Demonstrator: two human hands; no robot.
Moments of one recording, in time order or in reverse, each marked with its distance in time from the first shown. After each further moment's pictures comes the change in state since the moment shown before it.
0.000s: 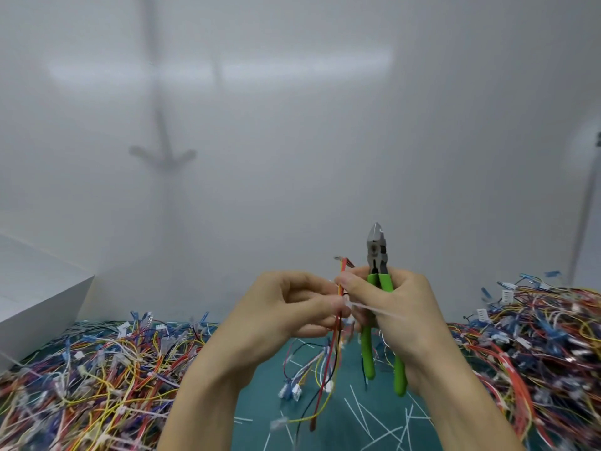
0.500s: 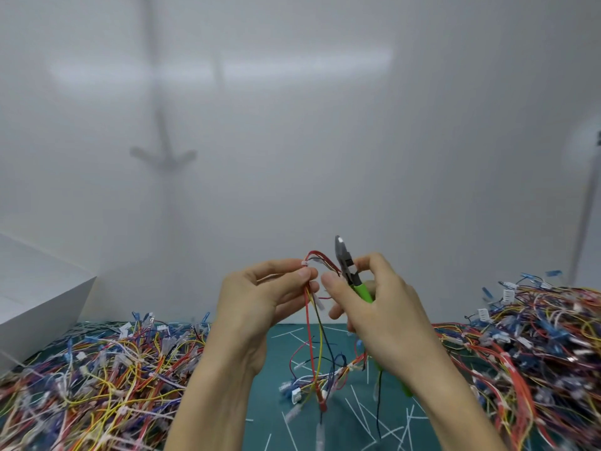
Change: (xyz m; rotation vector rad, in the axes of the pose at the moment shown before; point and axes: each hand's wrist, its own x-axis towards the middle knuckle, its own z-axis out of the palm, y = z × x) left_hand 0.007 0.001 0.003 -0.438 0.440 0.014; right_hand -0.002 0.001 0.002 -0.509 -0.059 -0.125
